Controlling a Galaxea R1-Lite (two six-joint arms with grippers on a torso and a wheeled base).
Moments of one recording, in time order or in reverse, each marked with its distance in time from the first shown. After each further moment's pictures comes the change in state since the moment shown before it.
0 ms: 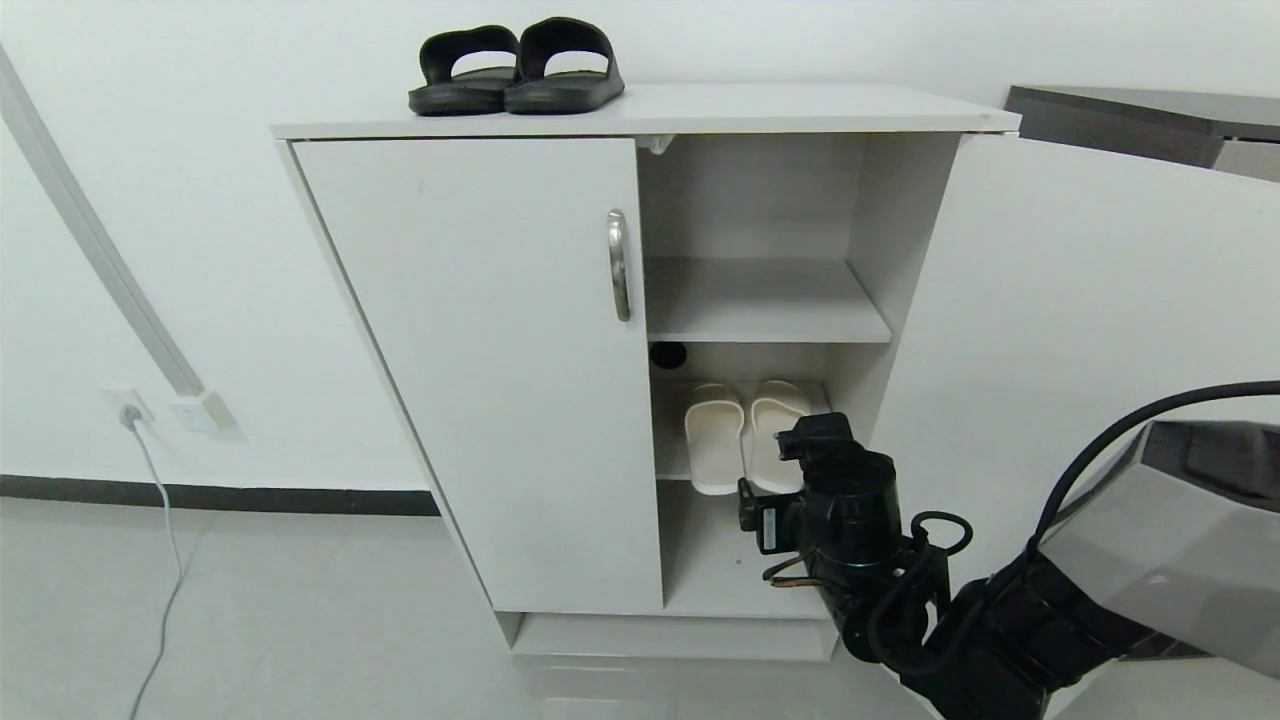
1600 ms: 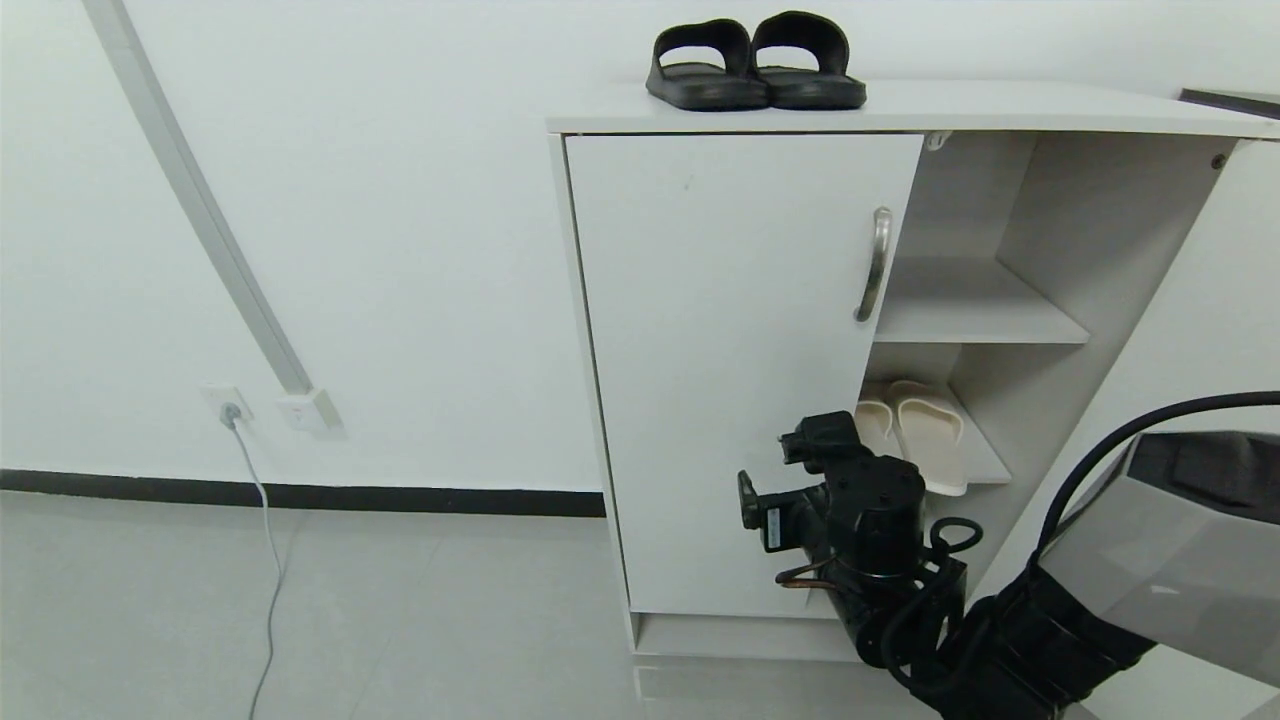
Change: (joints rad) left arm 0.000 0.000 0.000 0.000 0.005 -0.003; right arm -0.017 0.007 0.064 -0.175 0.036 -0.103
